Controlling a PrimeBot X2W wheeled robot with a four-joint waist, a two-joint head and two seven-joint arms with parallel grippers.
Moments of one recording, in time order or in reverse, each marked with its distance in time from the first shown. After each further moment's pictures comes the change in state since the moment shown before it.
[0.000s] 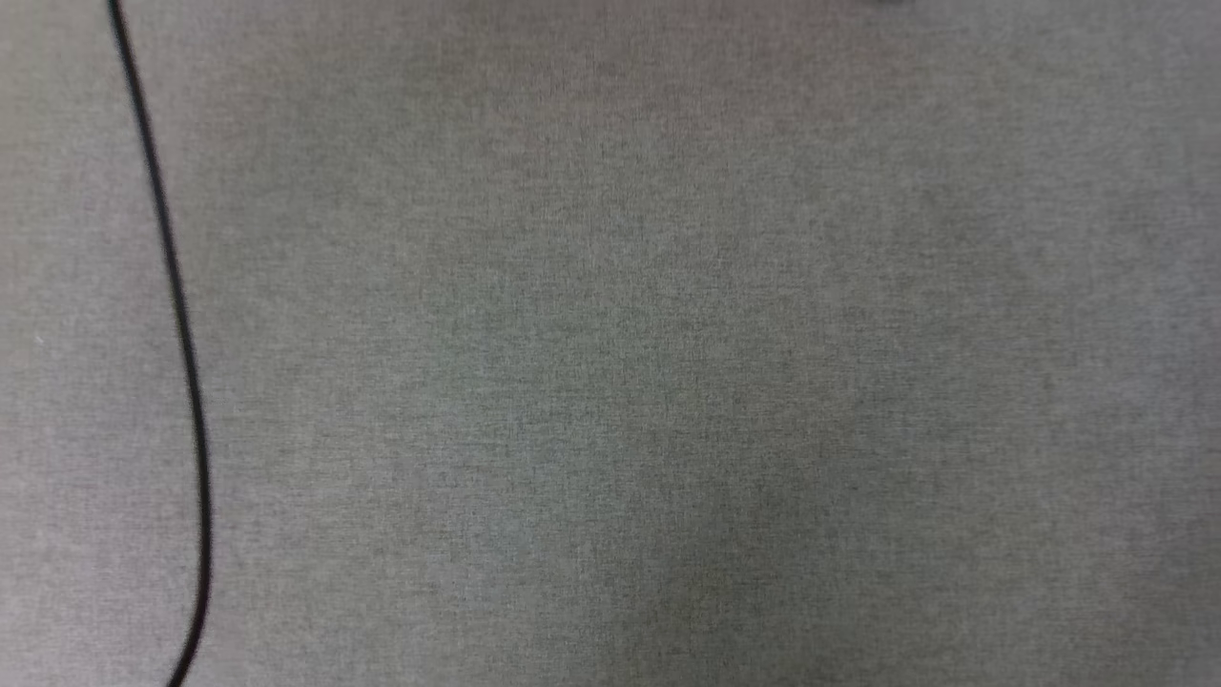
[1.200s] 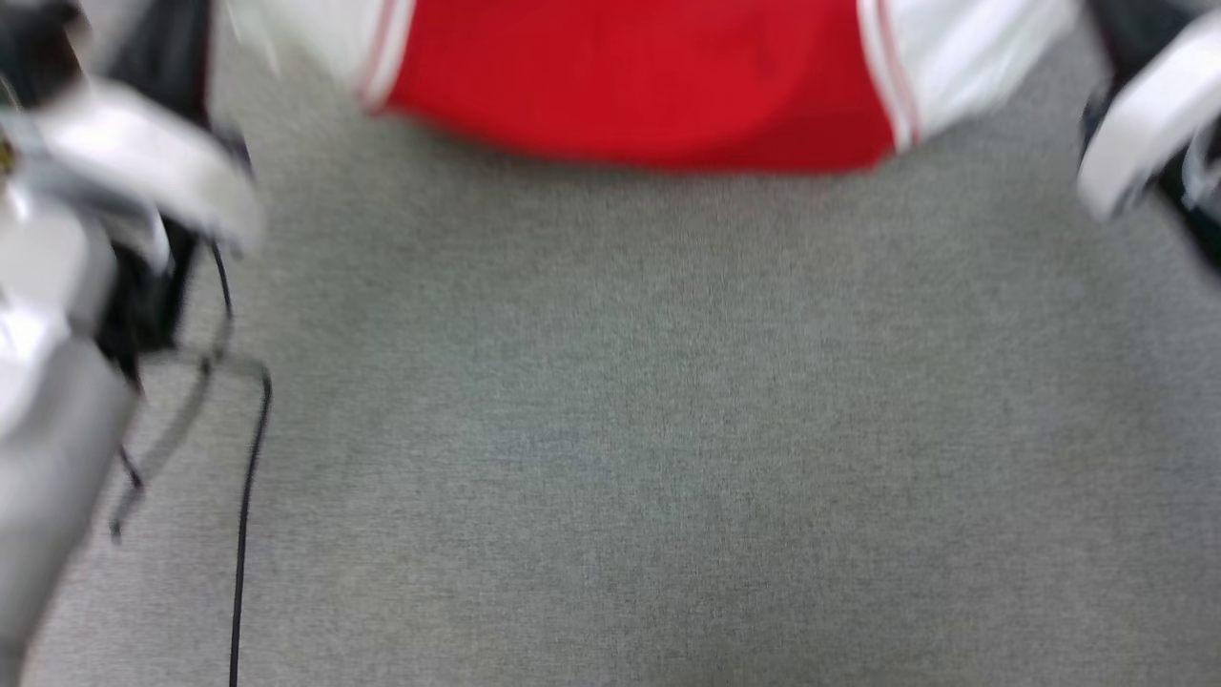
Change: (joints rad) left arm 0.839 0.017 0.172 -0.179 -0.130 0.080 -0.142; right arm 0.519 0.034 0.355 0.147 0.337 0.000 -0.341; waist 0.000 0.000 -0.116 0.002
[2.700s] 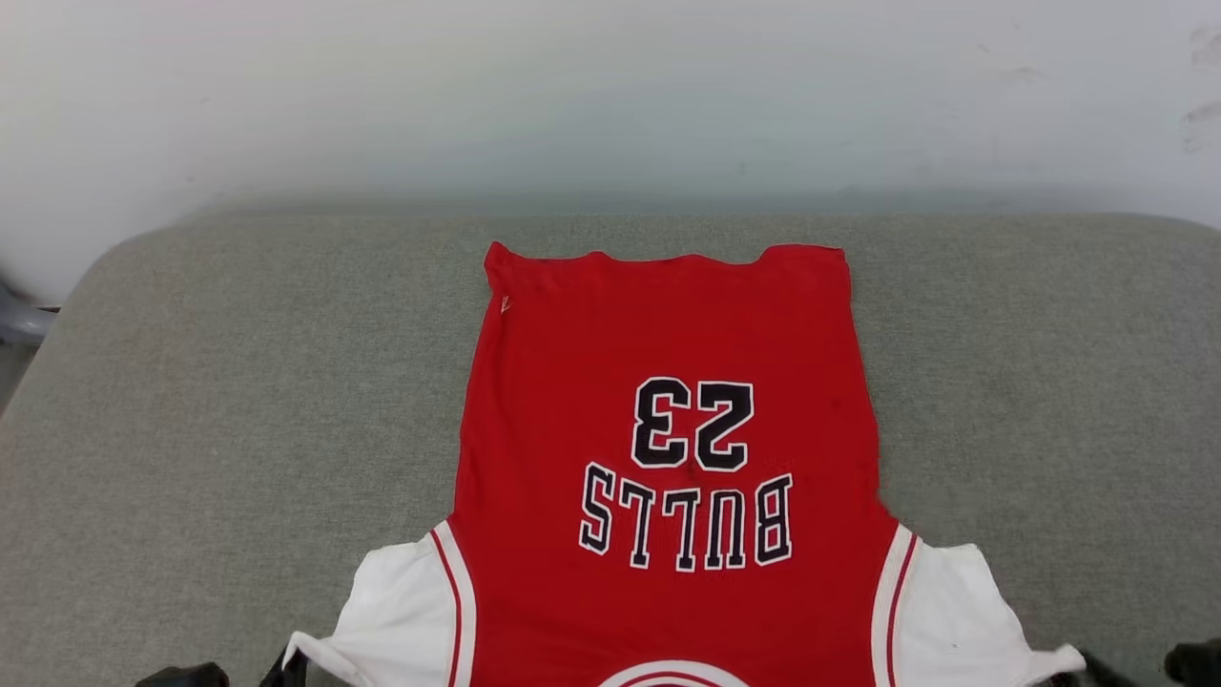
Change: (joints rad) left arm 1.076 -0.069 0.142 -0.204 -0.085 0.191 -0.001; right arm 1.235 -0.002 -0.424 -0.276 -0.022 0.000 0.052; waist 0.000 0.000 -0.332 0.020
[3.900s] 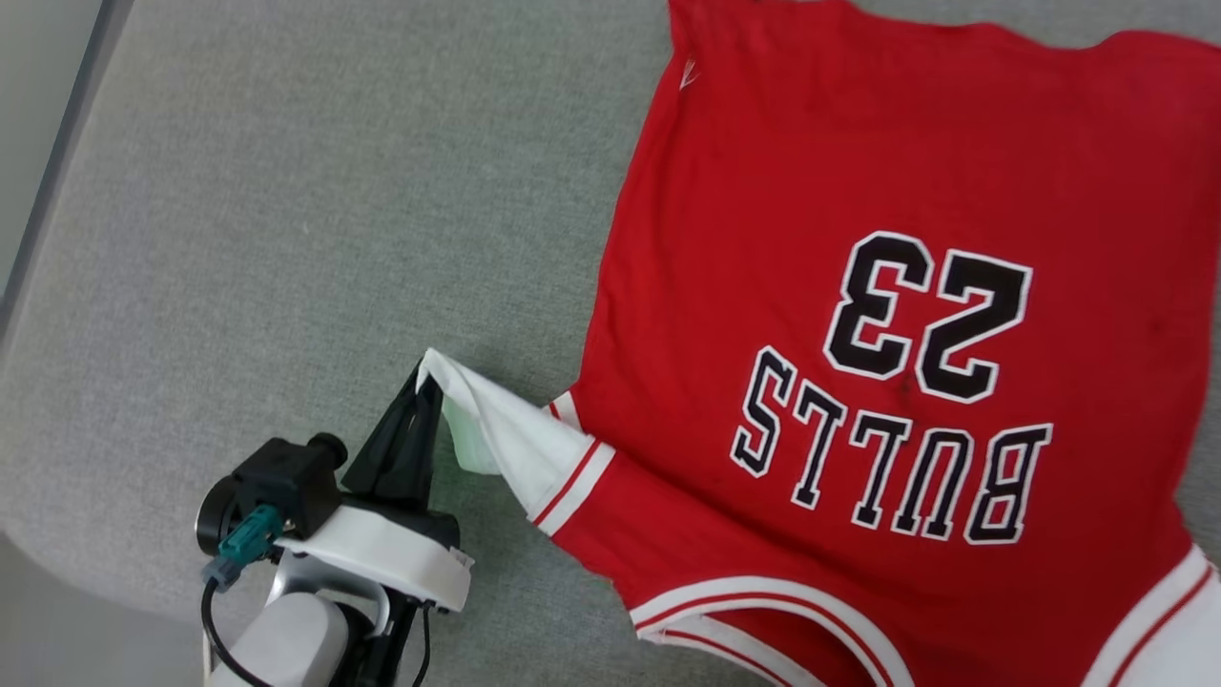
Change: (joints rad) left arm -0.331 -0.175 0.023 -0.190 0.289 -0.084 0.000; right arm -1.085 -0.067 -0.169 -0.042 -0.124 -0.001 1.198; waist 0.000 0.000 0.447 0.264
